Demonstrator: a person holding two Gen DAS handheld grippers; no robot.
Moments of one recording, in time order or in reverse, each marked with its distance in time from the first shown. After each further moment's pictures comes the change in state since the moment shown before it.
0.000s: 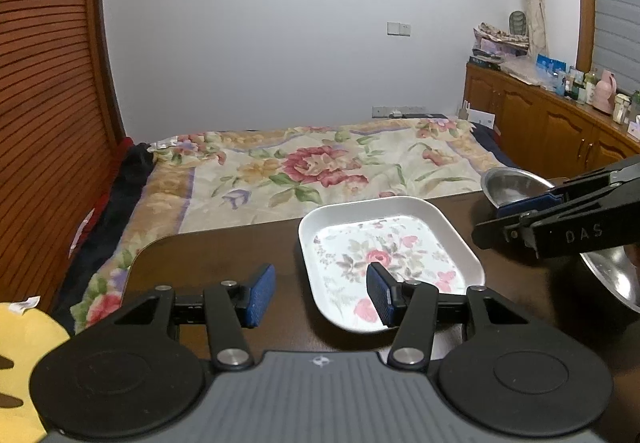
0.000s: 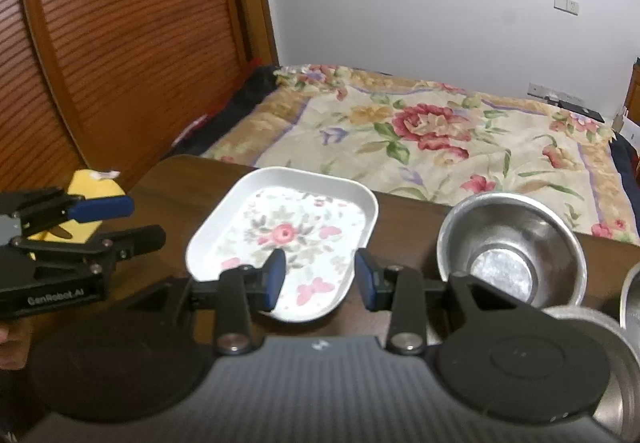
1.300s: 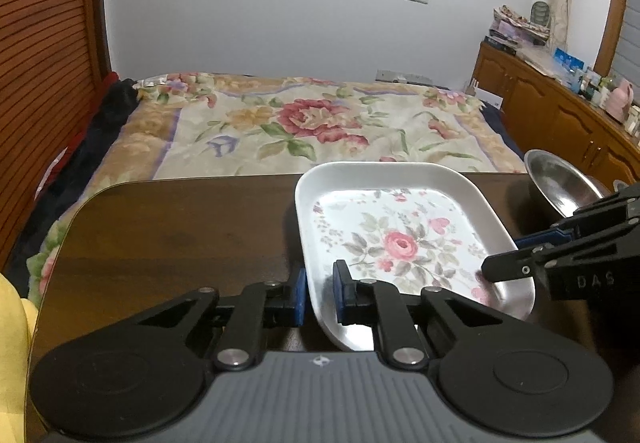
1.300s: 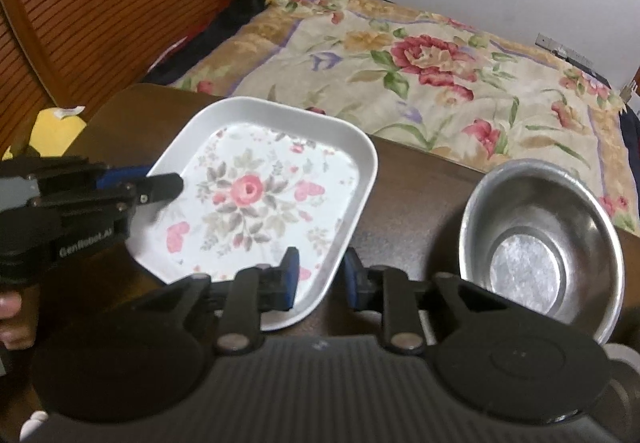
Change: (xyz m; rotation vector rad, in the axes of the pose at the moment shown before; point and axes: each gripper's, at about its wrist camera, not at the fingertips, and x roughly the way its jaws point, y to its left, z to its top) left arm 0.073 0.015 -0.005 -0.118 0.138 -0.047; right arm 0.063 -0.008 0.012 -0.029 0.247 -0.037
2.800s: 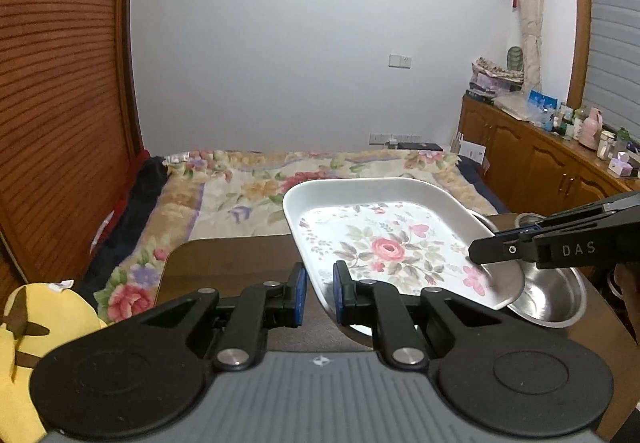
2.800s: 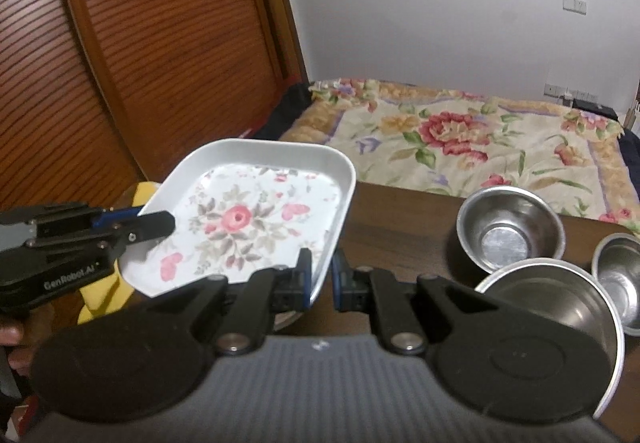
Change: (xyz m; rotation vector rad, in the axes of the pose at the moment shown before) left arm -0.206 -0.044 -0.023 0.056 -0.207 0.035; right arm -0.150 0.023 -0.054 0.060 -0.288 0.137
